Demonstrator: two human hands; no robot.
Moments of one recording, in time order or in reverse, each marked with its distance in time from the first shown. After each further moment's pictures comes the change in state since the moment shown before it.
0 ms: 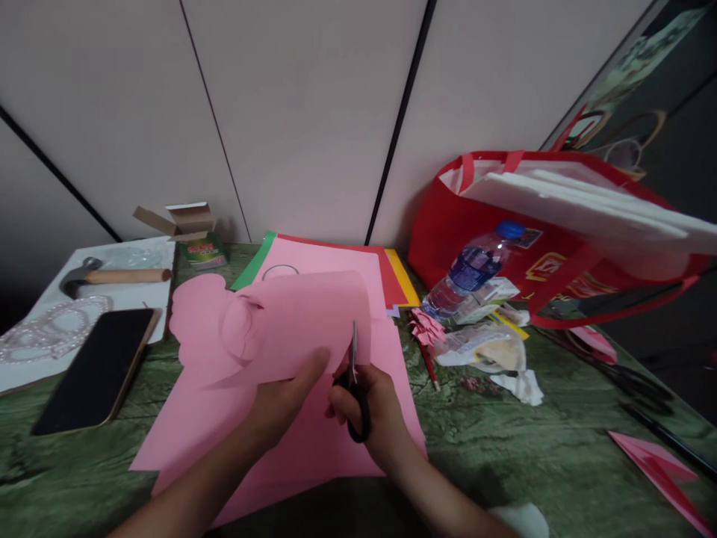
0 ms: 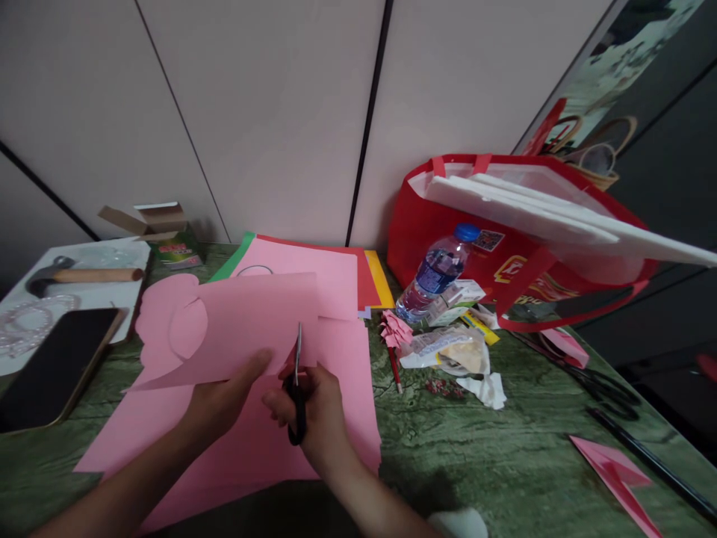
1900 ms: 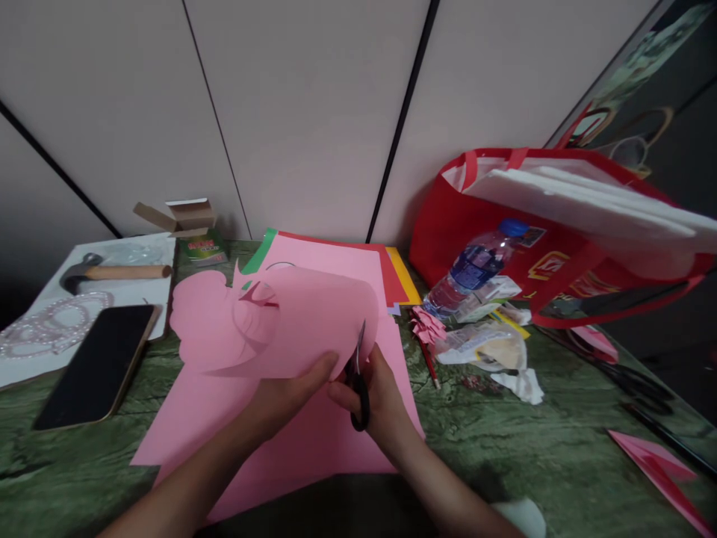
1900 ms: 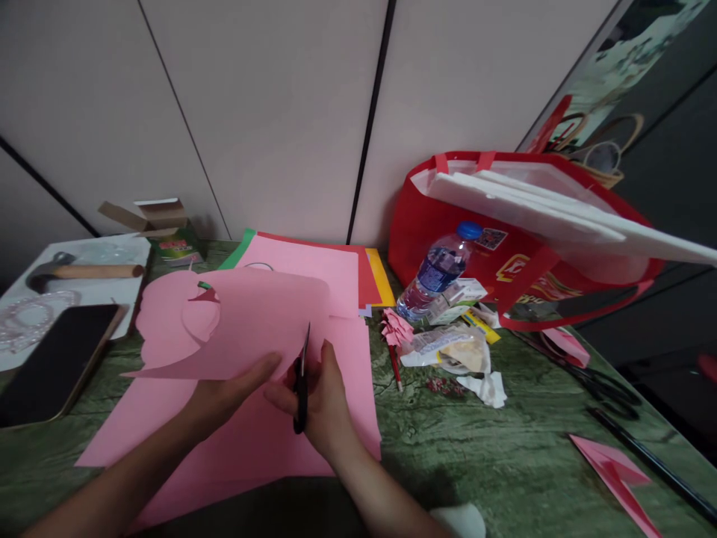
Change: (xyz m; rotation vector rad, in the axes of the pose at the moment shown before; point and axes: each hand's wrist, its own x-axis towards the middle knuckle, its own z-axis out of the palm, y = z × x) left_hand 0.000 0.001 -0.003 -0.043 -0.061 0.049; right_hand 0.009 0.003 -0.007 0.081 -0.056 -0.093
